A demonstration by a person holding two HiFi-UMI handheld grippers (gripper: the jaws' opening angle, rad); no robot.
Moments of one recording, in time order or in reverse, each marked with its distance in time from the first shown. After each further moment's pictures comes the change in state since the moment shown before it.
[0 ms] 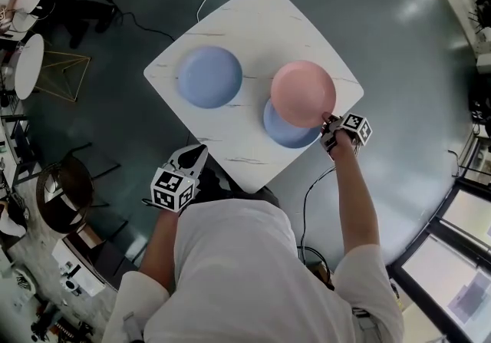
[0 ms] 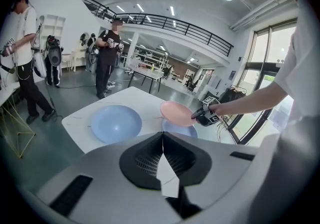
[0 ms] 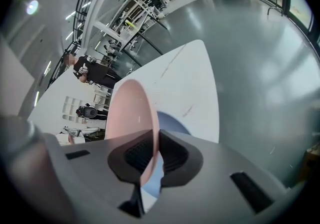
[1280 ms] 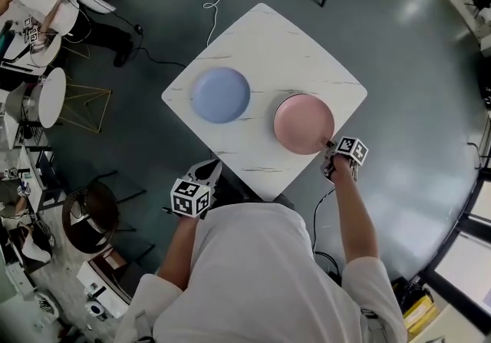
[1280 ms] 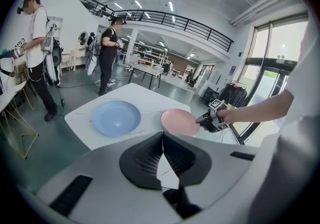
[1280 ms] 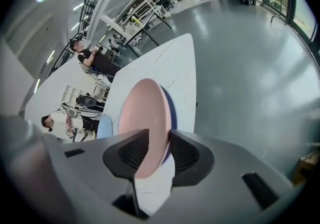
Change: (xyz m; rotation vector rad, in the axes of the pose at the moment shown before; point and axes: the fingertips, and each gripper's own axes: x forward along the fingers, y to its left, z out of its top) left arm -0.013 -0.016 -0.025 0.018 0.046 0.014; right arm -0.029 -0.043 -0.084 -0.094 0.009 -0.024
